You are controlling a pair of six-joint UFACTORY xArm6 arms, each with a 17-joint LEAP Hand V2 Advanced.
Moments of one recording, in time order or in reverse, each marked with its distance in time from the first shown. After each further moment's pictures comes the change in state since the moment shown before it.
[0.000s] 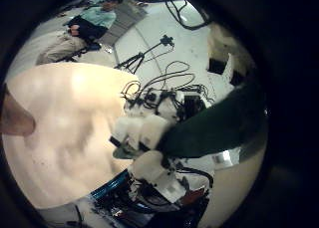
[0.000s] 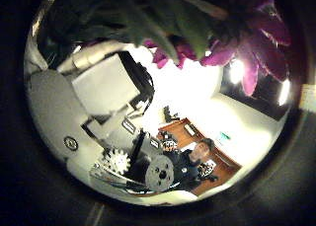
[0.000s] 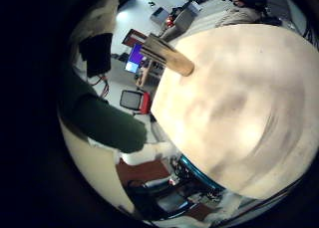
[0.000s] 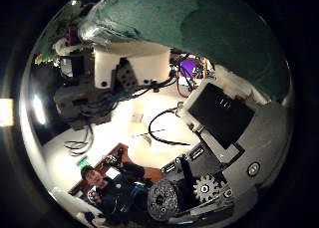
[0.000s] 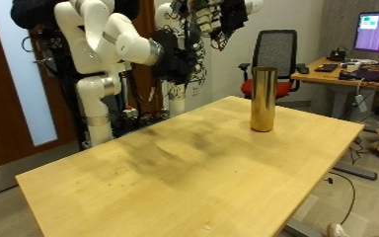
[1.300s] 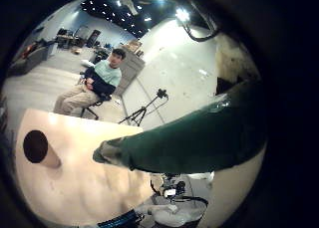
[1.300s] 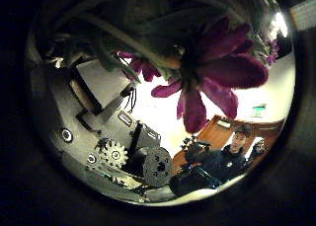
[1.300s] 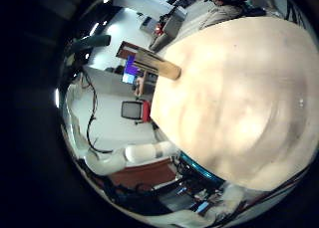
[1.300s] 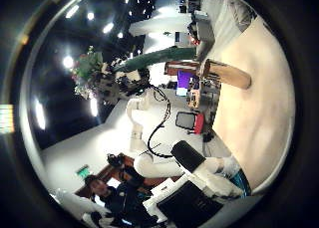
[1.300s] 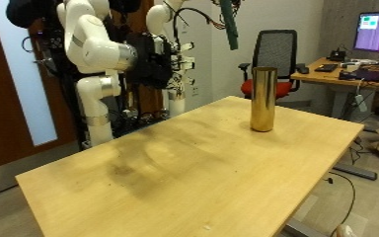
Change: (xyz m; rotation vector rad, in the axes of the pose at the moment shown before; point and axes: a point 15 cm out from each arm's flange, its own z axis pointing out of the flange) left arm 0.099 -0.026 -0.140 0.480 -0.203 0.321; right arm 0.005 0.021 -0.097 0.136 -0.028 0.089
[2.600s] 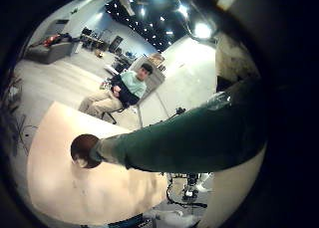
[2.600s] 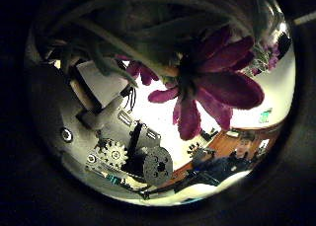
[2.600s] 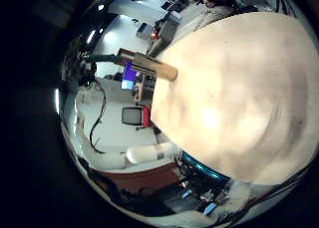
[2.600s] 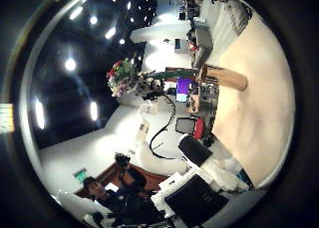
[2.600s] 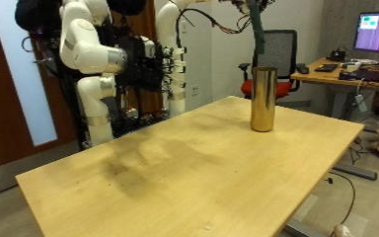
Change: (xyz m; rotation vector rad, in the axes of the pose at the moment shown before) left arm -0.090 -0.003 -0.078 0.075 -0.041 -0.091; right arm 0.015 0.023 0.010 0.014 -0.010 0.050
